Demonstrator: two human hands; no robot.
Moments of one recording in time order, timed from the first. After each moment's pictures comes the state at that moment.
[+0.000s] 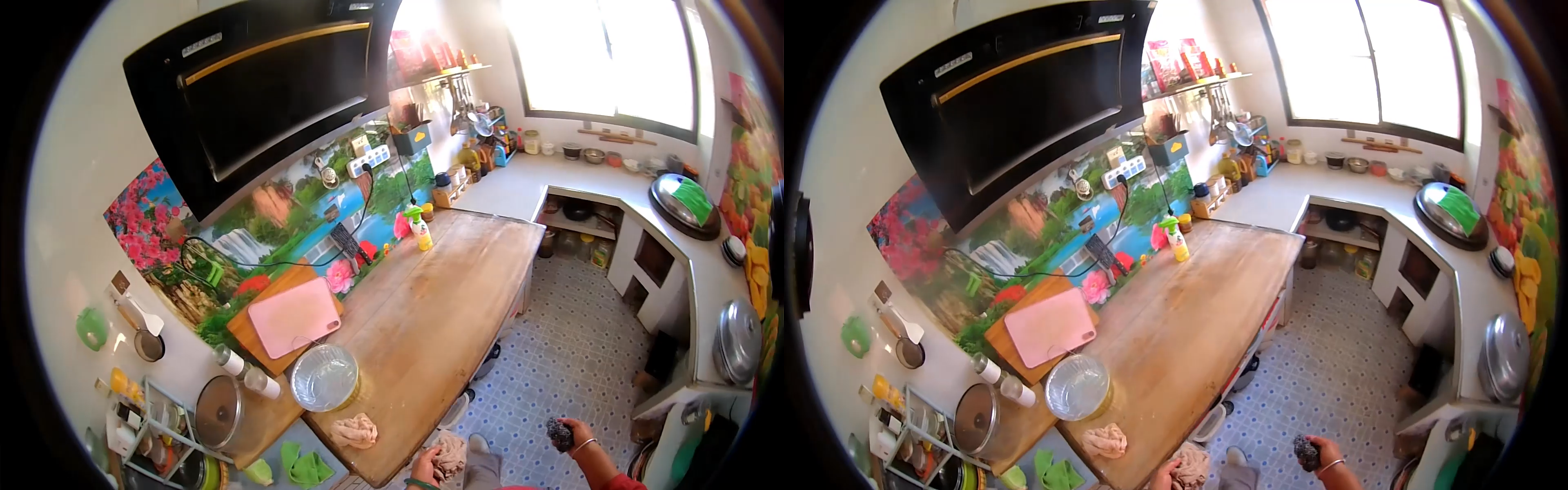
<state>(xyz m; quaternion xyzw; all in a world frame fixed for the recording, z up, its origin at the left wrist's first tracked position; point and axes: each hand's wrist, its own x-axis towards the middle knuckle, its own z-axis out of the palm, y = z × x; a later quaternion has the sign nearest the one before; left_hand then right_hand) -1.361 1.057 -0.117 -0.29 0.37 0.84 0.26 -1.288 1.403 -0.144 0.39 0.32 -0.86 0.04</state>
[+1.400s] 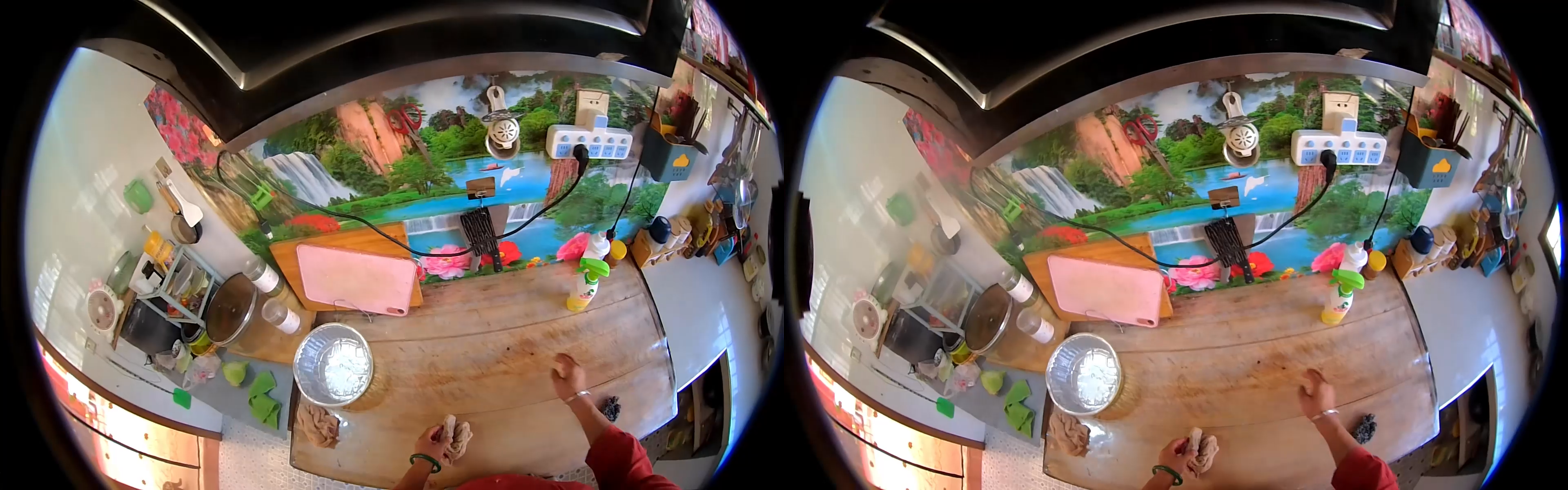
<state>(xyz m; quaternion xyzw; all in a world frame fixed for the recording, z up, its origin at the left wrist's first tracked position) -1.726 1.151 -0.201 -0.46 0.67 0.58 -0.10 -2.033 1.336 -0.099 -0.26 0.87 -0.42 0.02</state>
